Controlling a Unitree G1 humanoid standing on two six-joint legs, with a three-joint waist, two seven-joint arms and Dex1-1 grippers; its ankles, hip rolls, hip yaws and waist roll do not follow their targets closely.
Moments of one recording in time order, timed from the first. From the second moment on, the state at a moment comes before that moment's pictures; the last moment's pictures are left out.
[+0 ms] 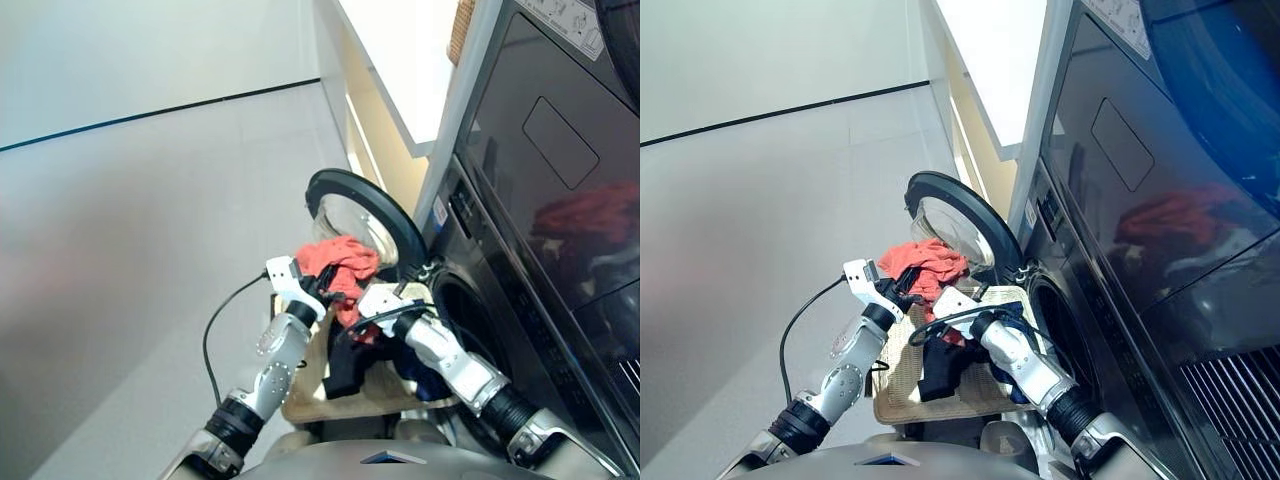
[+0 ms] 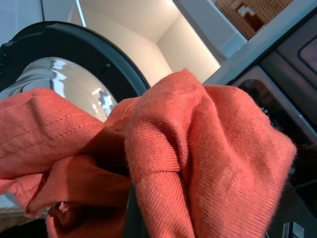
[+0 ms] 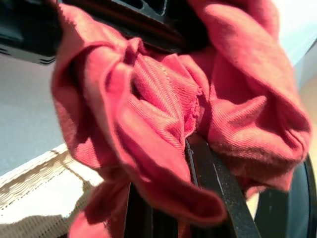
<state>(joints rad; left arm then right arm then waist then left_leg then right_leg) -0.07 0.16 -0.47 0.17 -0.90 -0.17 -0.13 -0.17 -0.40 0.61 0.25 -0.12 -0.25 0.08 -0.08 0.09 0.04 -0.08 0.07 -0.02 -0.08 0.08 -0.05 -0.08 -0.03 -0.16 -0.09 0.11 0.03</state>
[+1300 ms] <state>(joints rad) -0.01 0.12 -0.19 0.56 -0.73 -0.31 0.10 -0.19 -0.31 0.28 0.72 -0.13 -0.19 -0.35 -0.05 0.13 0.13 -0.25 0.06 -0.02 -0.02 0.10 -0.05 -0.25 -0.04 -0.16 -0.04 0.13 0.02</state>
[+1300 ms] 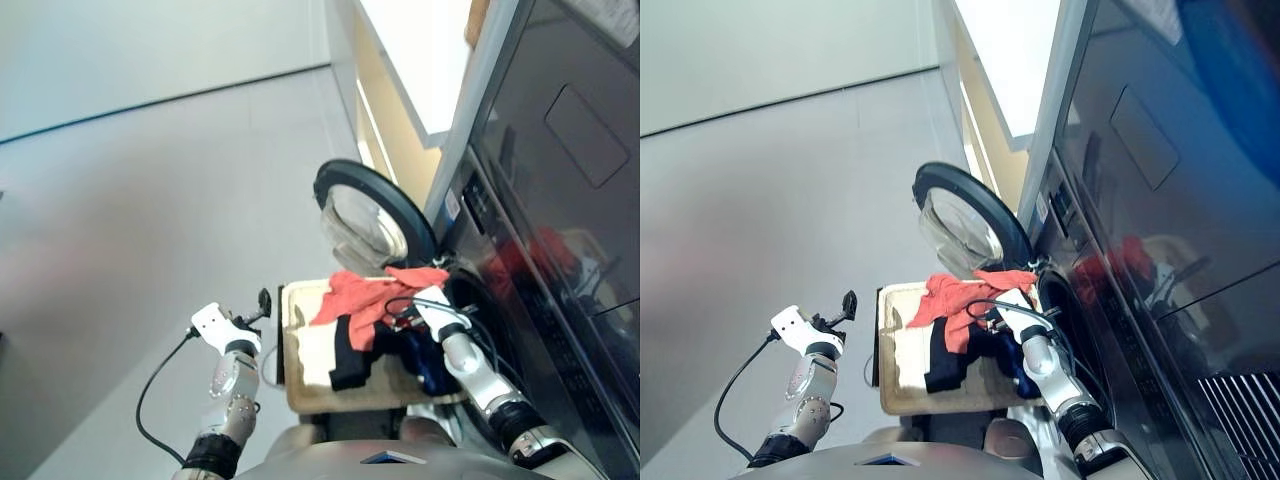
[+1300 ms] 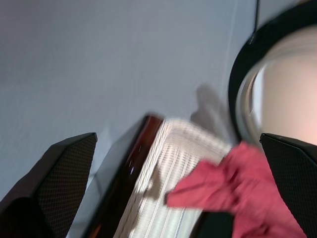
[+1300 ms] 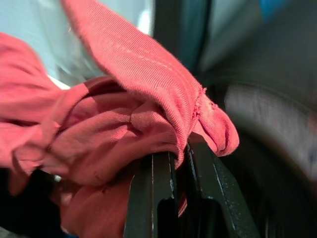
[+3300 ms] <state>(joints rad) -0.45 0.13 -0.31 0.76 -0.70 -0.36 0.15 -0.60 -0.22 0.36 0.89 0.47 -0.35 -0.28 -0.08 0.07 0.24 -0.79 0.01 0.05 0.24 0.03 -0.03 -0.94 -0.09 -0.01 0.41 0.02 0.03</state>
